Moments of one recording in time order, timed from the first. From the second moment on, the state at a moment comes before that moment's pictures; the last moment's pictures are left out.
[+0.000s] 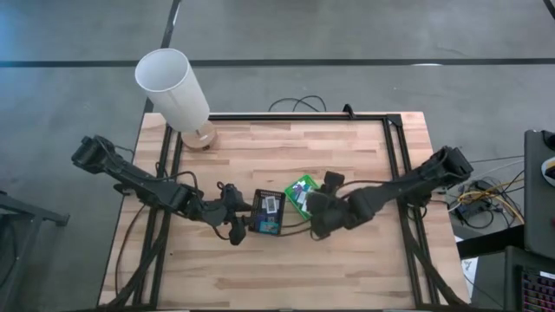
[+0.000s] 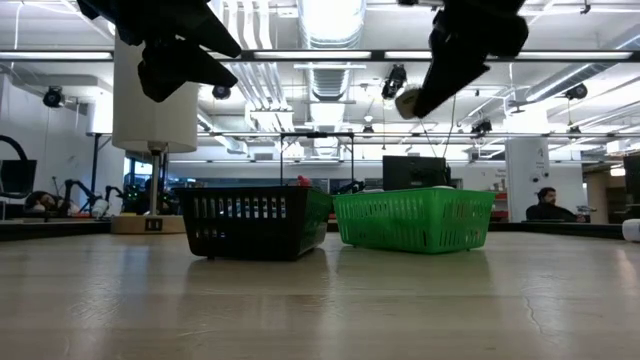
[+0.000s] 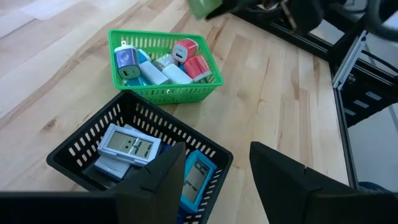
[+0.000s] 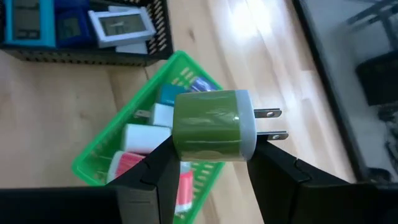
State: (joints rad) left arm -0.42 1.29 0.76 -0.11 -0.41 -0.68; right arm 0.38 1.64 1.26 -0.88 0.68 0.47
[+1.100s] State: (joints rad) left arm -0.42 1.29 0.76 -0.11 -0.41 -0.67; right arm 0.27 1.64 1.10 -0.63 0.50 0.39
